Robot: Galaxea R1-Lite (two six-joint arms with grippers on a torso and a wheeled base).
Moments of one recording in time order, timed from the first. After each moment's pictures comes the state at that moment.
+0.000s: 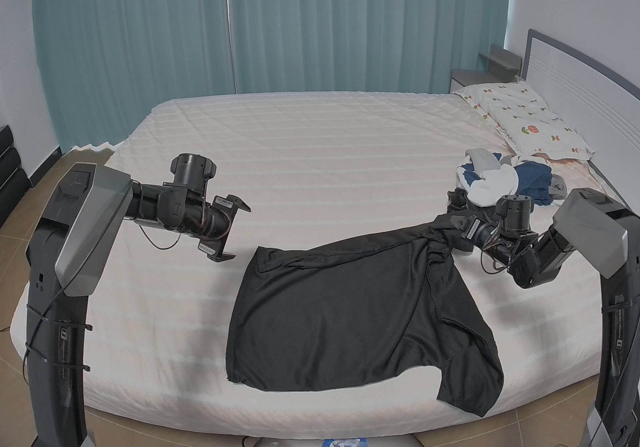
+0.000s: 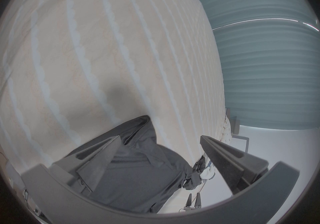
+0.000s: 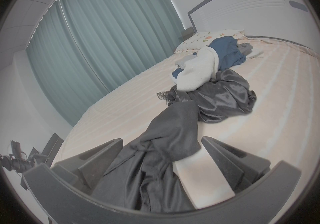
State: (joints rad) left arm -0.16 2.46 -1.79 0.08 -0.23 -1.33; right arm 0.09 2.45 -1.21 -0.89 -0.06 0.52
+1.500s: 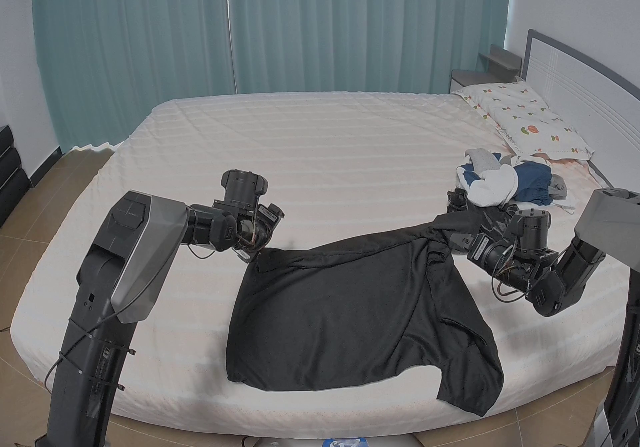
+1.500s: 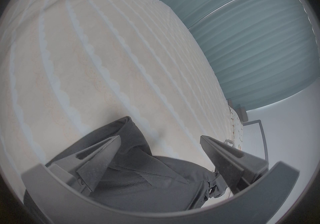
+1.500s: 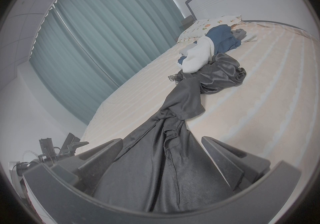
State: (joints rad) left arm -0.31 2.65 -1.99 0.01 0.03 -1.15; right arm 0.15 2.22 -0.79 -1.04 0.01 0.64
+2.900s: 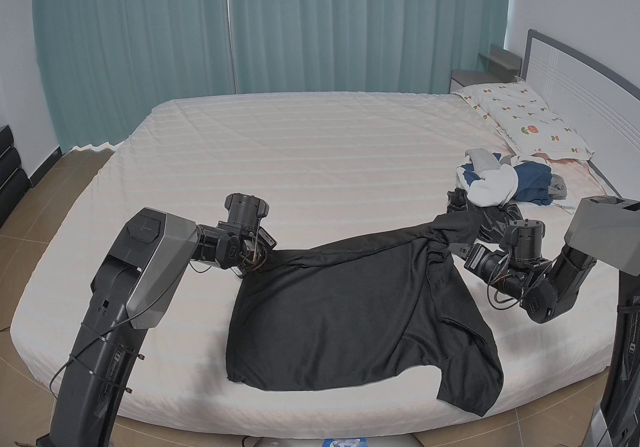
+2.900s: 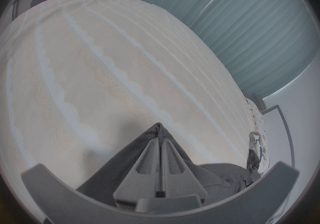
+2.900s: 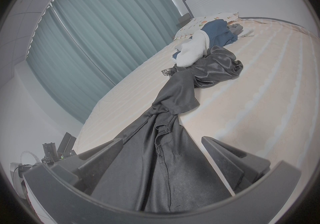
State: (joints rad) left arm -0.30 2.75 -2.00 -0.01 0.14 -0.99; right arm 0.15 2.29 -0.78 -1.08 0.00 0.64
